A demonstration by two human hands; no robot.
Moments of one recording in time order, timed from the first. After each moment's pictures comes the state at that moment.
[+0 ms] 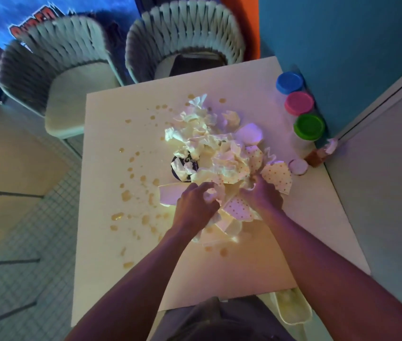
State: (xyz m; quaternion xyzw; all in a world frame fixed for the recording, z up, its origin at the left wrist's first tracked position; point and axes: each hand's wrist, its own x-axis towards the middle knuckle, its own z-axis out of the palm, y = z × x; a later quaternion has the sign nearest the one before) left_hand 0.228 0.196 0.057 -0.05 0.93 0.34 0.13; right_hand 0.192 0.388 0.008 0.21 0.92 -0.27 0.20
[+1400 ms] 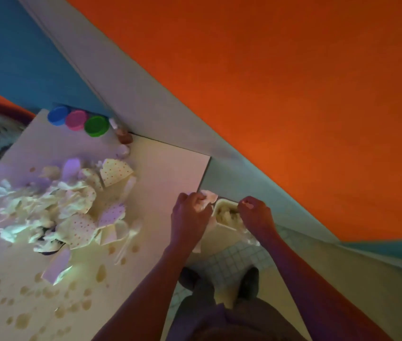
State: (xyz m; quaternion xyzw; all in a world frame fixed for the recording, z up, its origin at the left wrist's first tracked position) left_hand 0.432 0.370 0.054 0.37 0.85 0.30 0.20; right_hand 0.585 0.471 0.027 0.62 0.60 -0.50 -0.10
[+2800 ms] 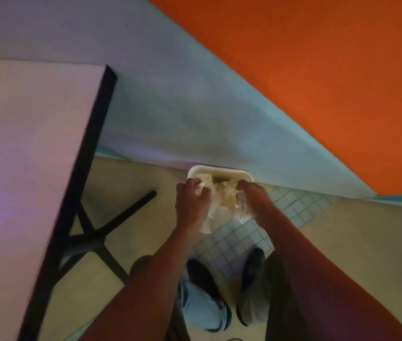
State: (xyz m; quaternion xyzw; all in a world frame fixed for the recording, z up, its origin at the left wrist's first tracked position) left_hand 0.487 0.462 -0.329 0.32 0.86 0.22 0.33; right_hand 0.635 0.536 -0.343 0.67 0.29 -0.67 -0.11
